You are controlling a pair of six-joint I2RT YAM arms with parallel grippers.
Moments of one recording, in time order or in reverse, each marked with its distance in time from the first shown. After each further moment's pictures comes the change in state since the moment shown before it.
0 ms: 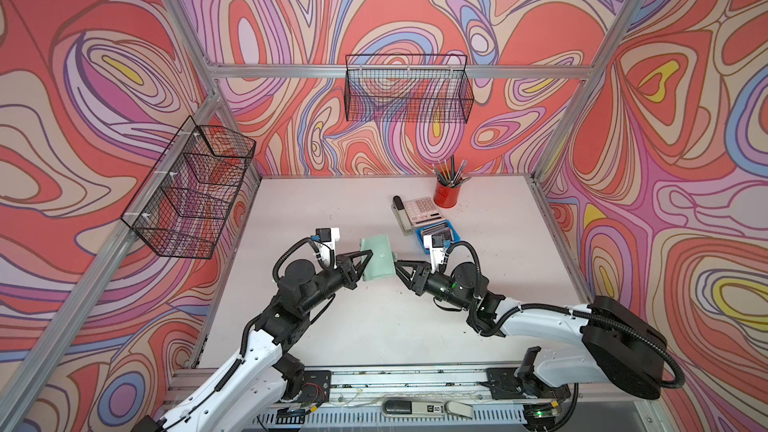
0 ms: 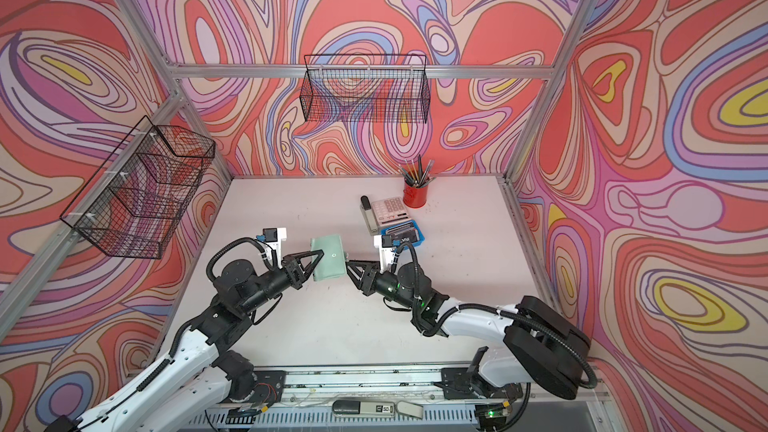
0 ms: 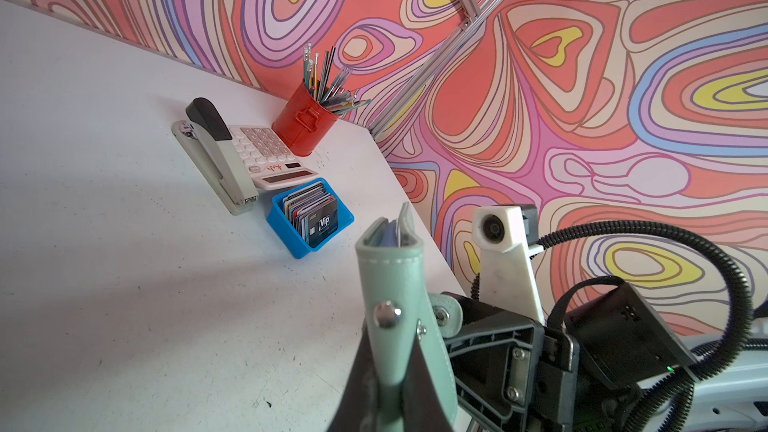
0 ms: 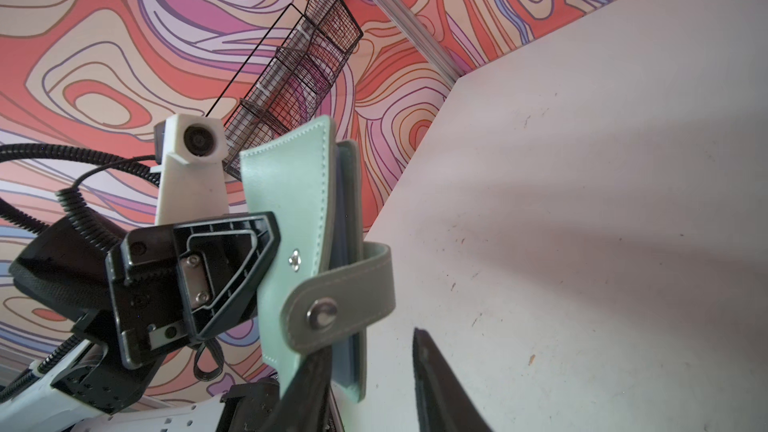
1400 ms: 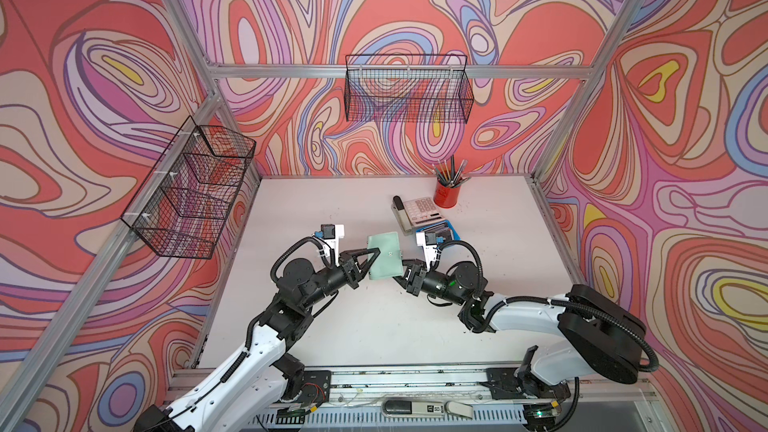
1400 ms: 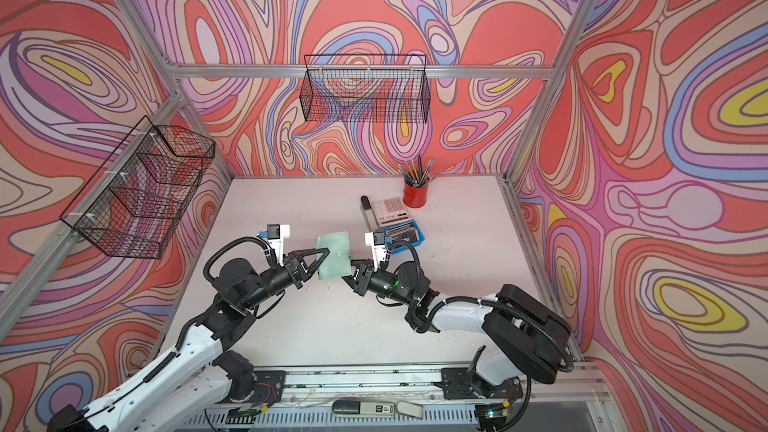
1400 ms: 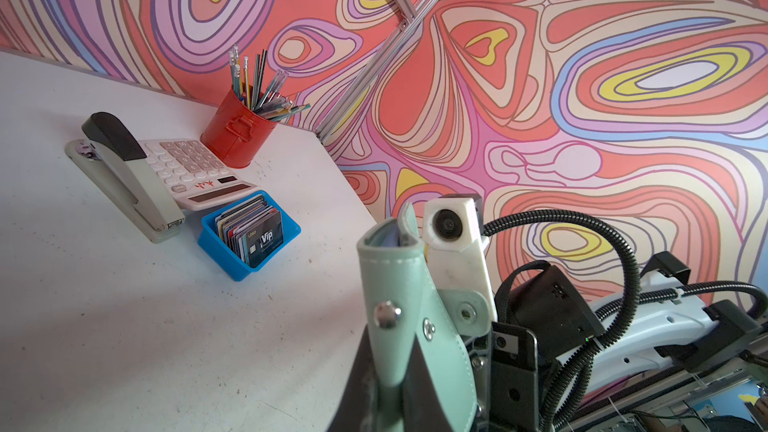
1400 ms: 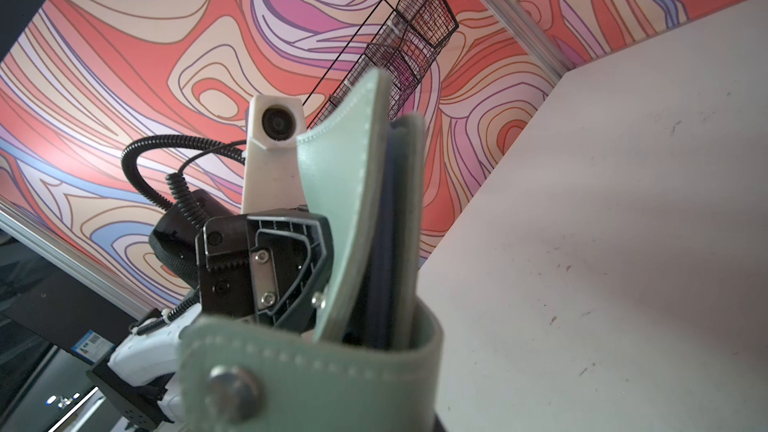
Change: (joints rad) left arm 0.004 0.058 -0.004 0.175 0.135 -0.038; right arm 0.001 0.122 0.036 0.274 -0.171 0.078
